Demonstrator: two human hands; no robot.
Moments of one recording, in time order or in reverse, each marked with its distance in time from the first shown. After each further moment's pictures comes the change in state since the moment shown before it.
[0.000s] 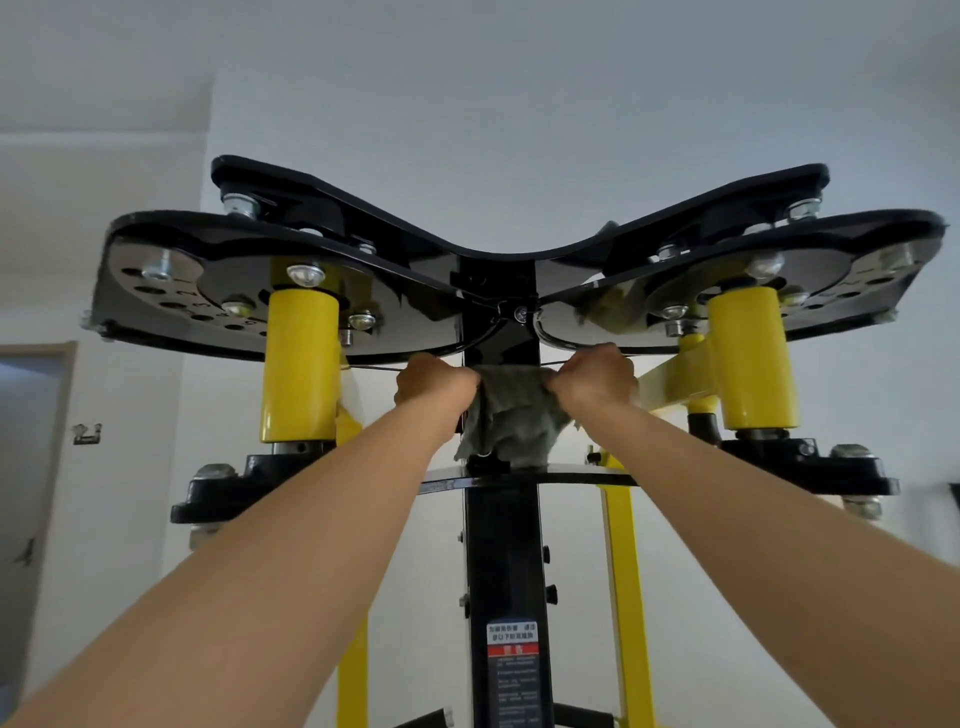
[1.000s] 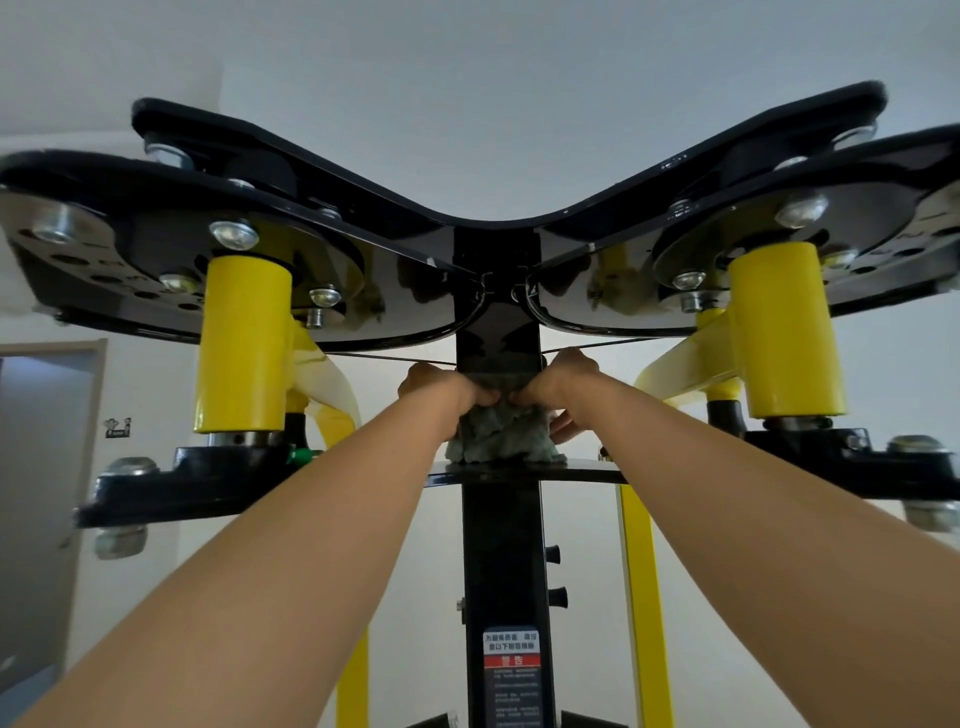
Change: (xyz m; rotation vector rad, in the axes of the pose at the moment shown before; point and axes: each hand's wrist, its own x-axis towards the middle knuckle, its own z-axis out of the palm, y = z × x) left_hand 0.024 -0.020 0.037 0.009 -0.166 -0.160; right_hand 0.011 -0.003 0.020 -0.019 -0.465 0.093
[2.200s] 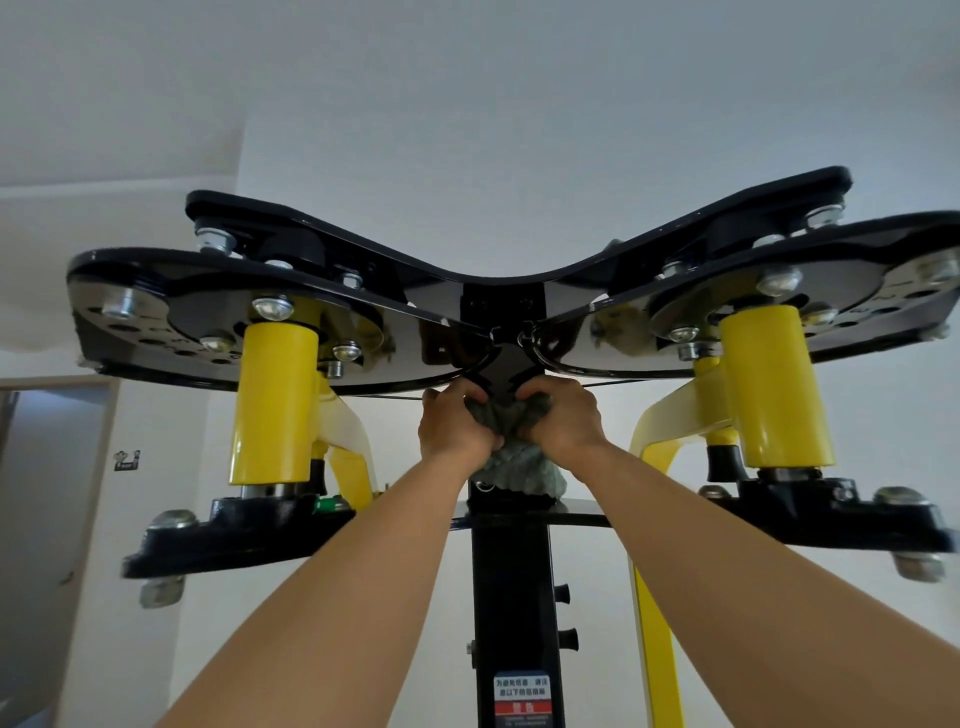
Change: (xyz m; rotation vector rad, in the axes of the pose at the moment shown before) left_hand -0.016 -0.004 -0.004 0.280 0.180 0.487; right_hand 0.010 0.016 0.013 0.061 0.235 -0.463
